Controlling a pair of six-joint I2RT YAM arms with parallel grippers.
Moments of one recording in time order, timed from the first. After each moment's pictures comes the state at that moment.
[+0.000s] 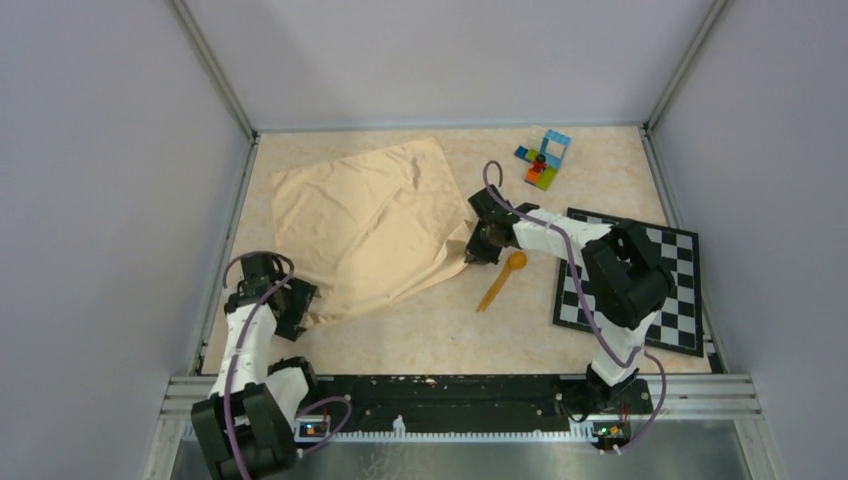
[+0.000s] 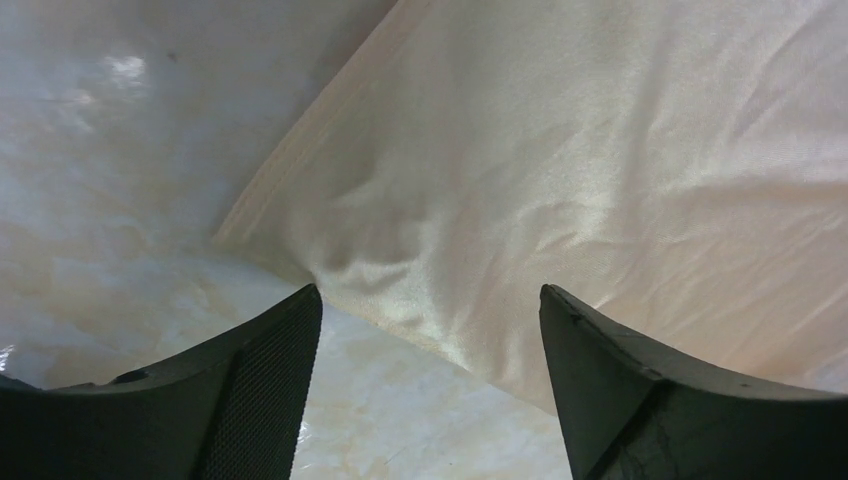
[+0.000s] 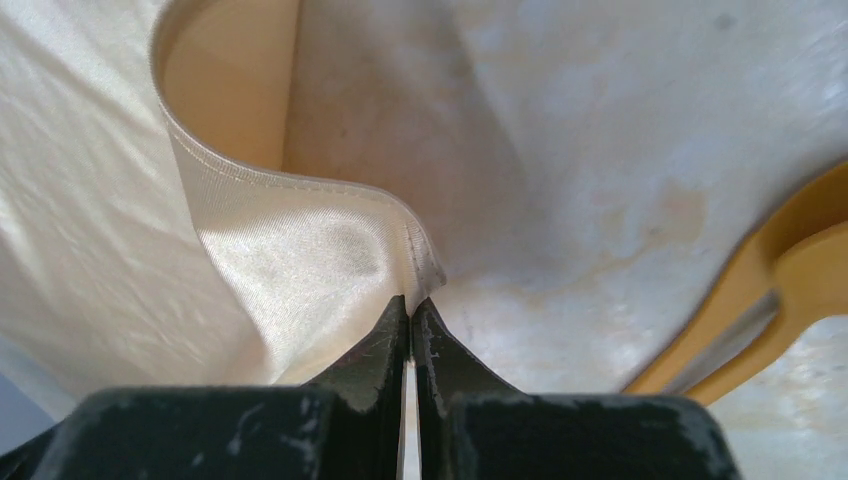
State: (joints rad) left arm 0.31 0.93 0.47 -0.70 0.04 -0.93; right arm 0.64 1.81 1.16 -0.45 0.01 1.04
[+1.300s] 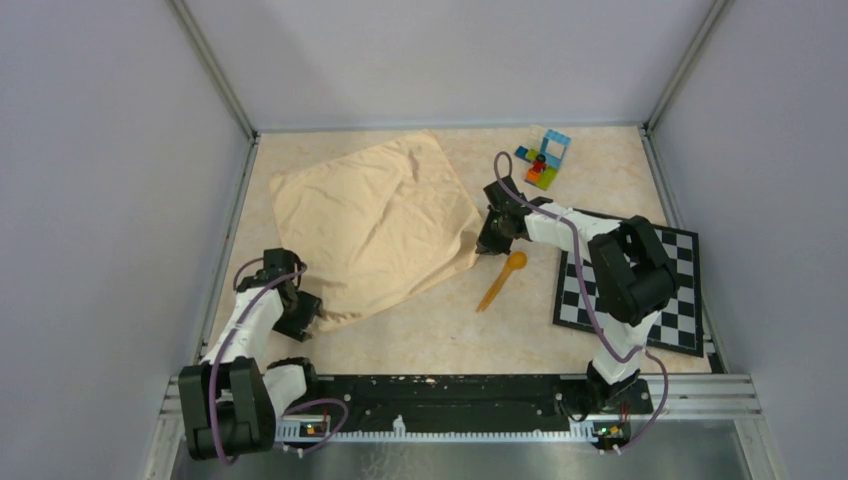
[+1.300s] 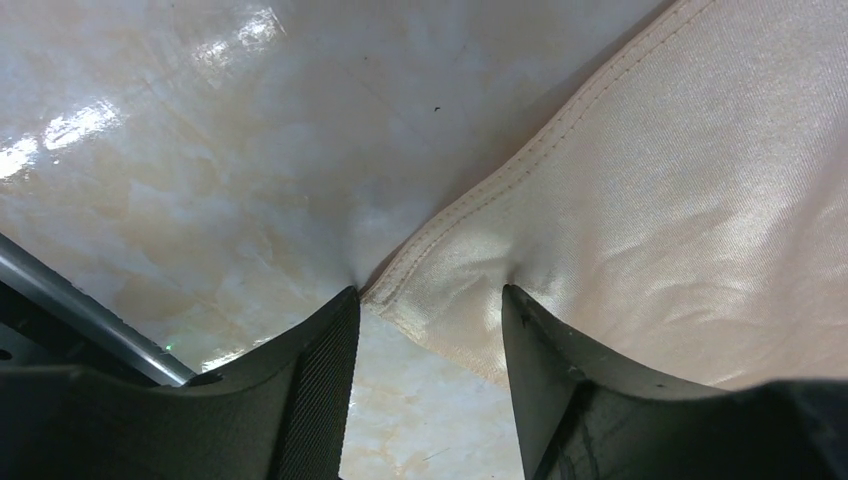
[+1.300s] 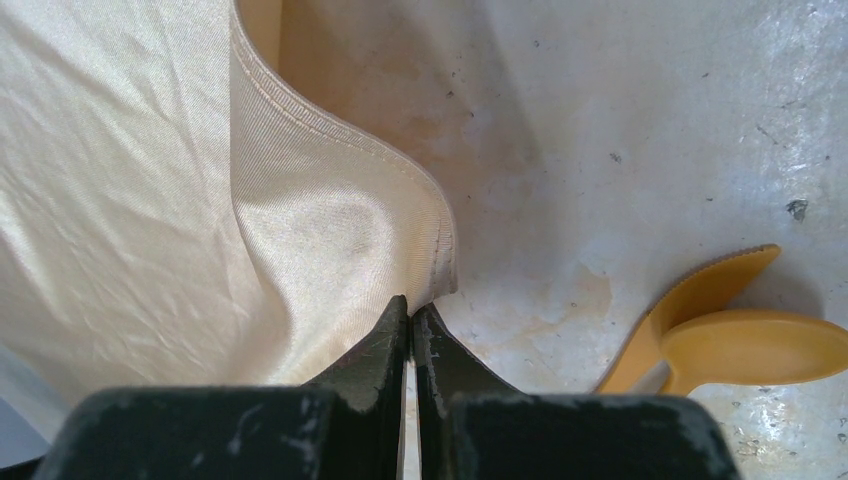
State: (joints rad) left arm 0.13 1.07 0.52 -0.81 -0.11 -1.07; right arm 0.53 1.82 1.16 -0.41 -0.02 0.88
